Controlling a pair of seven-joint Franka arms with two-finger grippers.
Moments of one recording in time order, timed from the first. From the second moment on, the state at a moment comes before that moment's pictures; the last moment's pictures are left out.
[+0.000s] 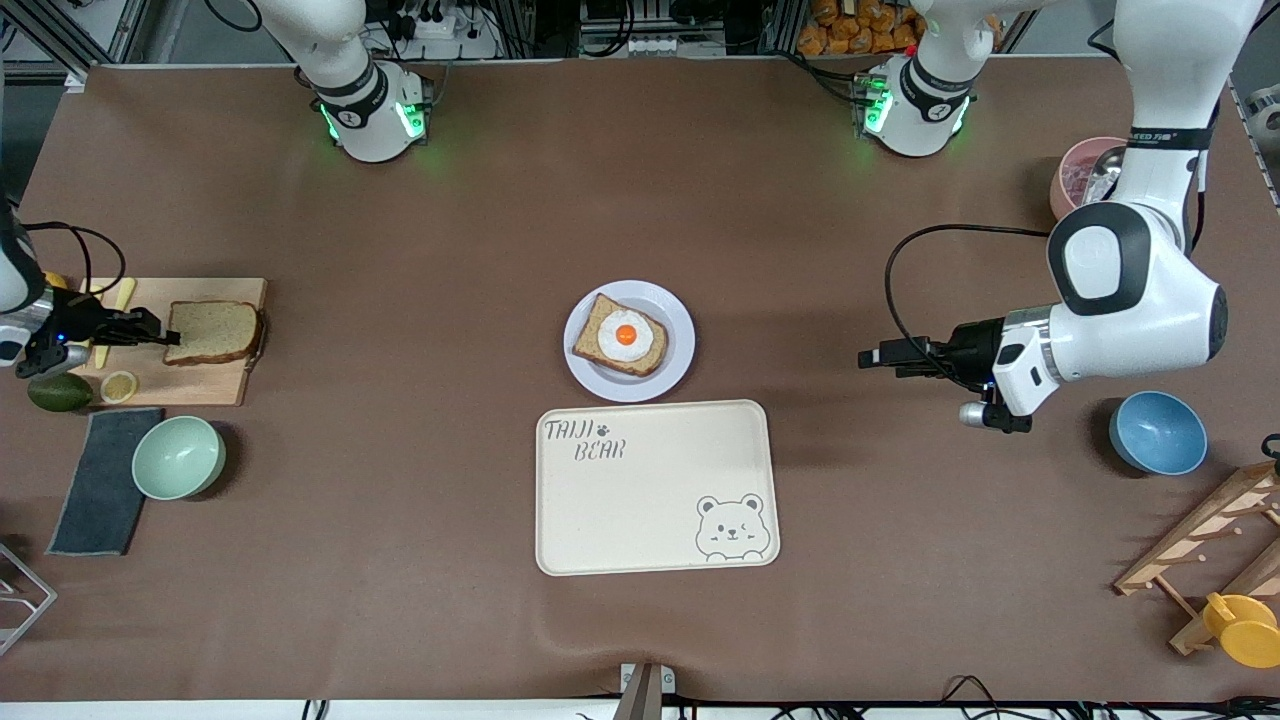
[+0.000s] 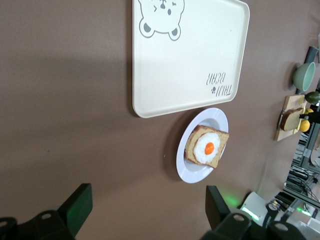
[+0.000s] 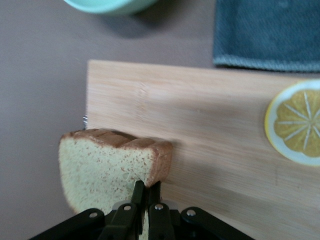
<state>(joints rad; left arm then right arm) 0.11 0.30 -0.22 -1.89 -0.73 1.95 0.25 -0.59 0.50 -0.06 -1.90 0.33 2.03 -1.00</state>
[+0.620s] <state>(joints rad) 0.17 0.28 -0.22 -1.88 -0.73 1.88 0.26 -0.47 0.31 -0.04 -1.85 0.35 1.77 -0.68</state>
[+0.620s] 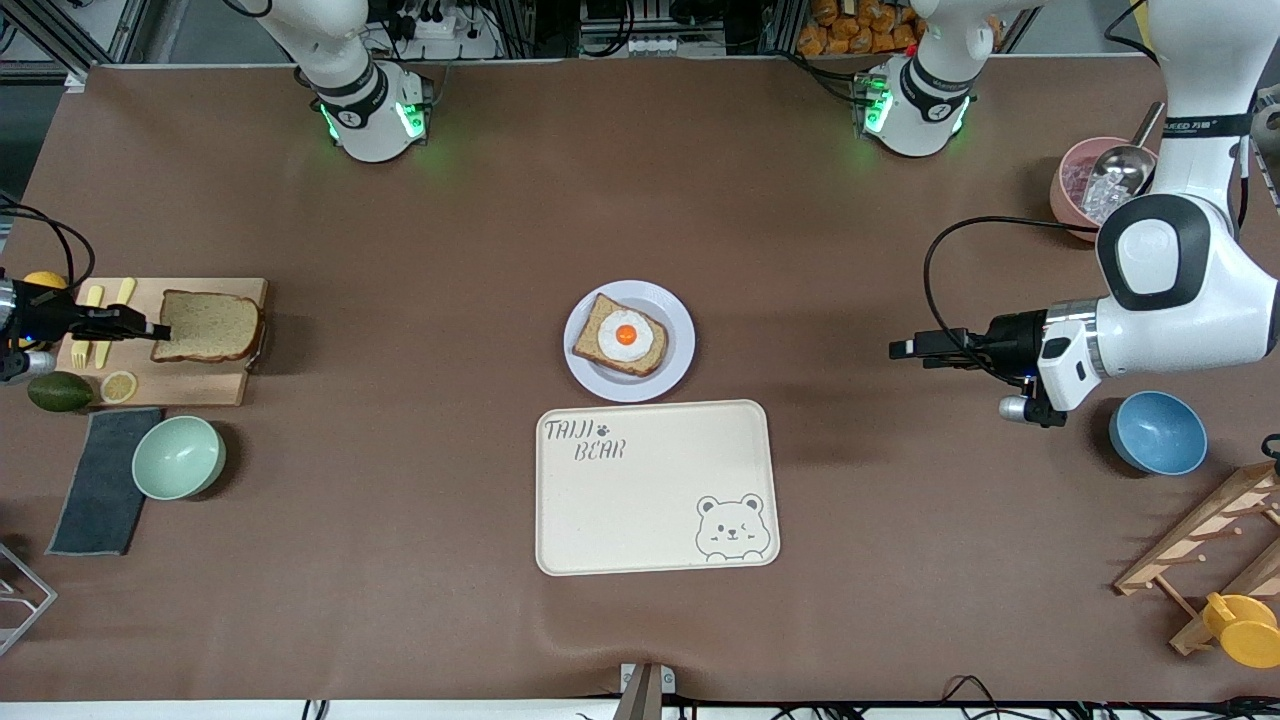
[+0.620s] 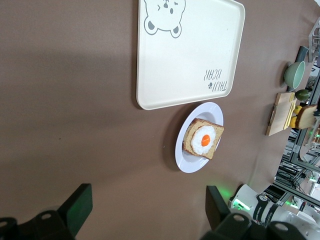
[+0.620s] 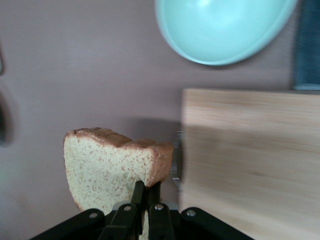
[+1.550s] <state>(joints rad) 0.13 0.32 -0.22 -1.90 -0.79 1.89 0.27 0.11 0.01 -0.03 -2.07 0.55 1.97 -0.02</state>
